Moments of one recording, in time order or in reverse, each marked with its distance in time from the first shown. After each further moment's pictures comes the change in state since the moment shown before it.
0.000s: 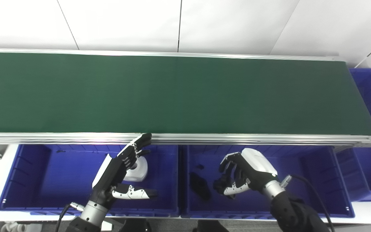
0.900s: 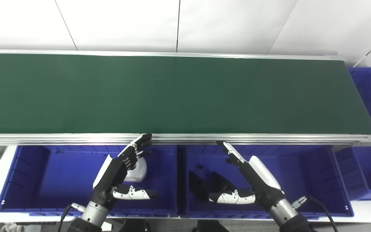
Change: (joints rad) left arm 0.009 -0.027 0.026 0.015 0.005 -0.004 -0.040; right arm 0.225 0.030 -0.053 -0.242 0.400 -0.242 -0.101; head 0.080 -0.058
